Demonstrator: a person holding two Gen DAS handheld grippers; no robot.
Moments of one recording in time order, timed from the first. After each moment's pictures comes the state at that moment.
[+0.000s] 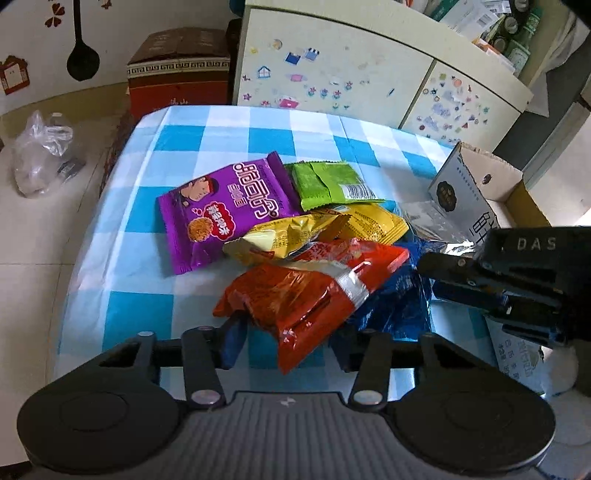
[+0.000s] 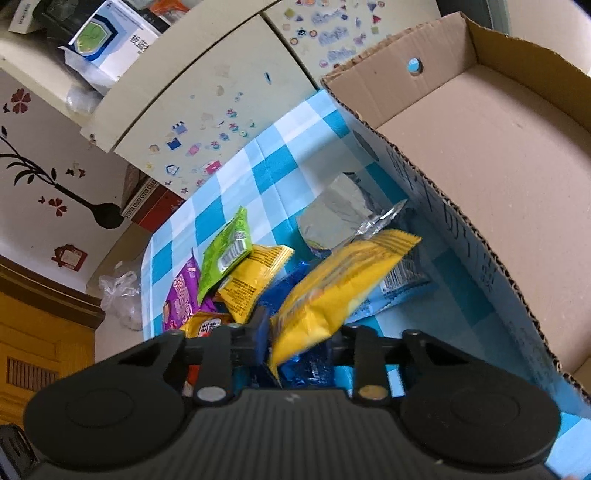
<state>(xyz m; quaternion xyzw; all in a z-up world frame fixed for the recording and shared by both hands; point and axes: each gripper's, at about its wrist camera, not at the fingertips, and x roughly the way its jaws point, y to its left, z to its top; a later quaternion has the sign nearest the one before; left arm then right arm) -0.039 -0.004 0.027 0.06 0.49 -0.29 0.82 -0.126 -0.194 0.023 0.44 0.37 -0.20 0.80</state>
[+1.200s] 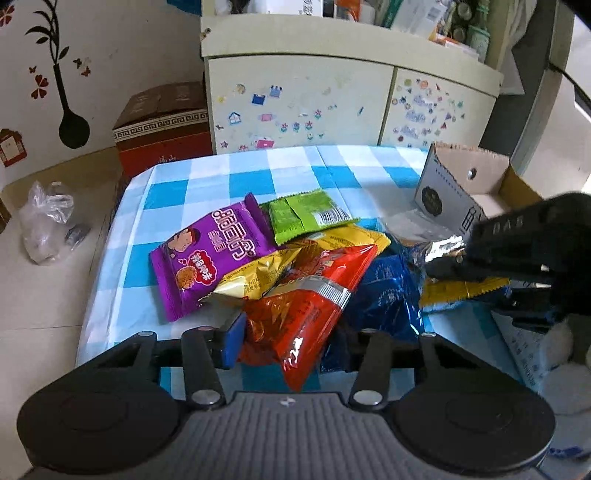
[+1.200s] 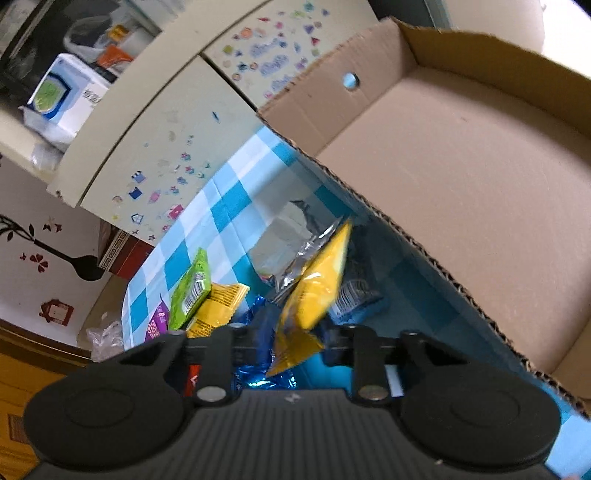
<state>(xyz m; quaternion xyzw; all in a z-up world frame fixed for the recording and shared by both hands) -0.059 -0.024 0.032 0.12 0.41 -0.30 0.85 -0.144 -0.207 0.011 0.46 0.32 -0.28 0.78</state>
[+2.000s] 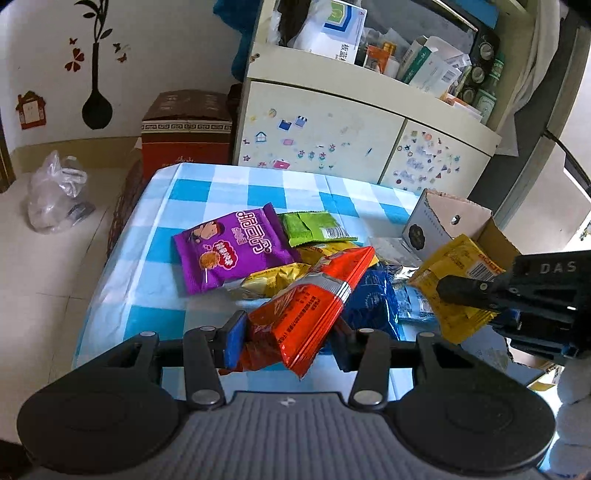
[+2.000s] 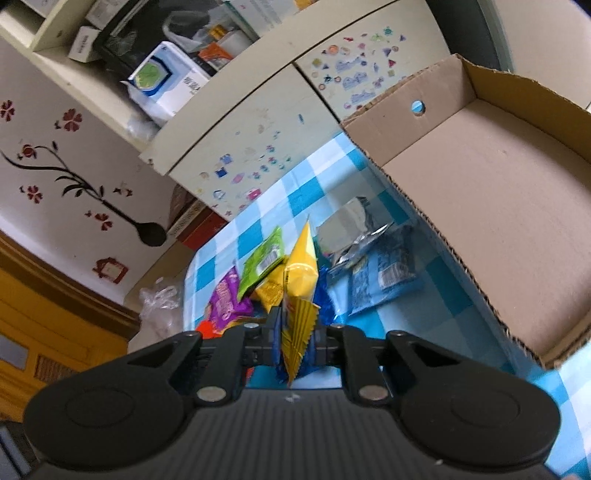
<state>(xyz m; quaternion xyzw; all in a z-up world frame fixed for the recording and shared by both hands) -0.085 0.027 0.052 0.02 0.40 -0.30 0.87 -0.185 -0.180 0.051 0.43 0.29 -0.16 0.84</state>
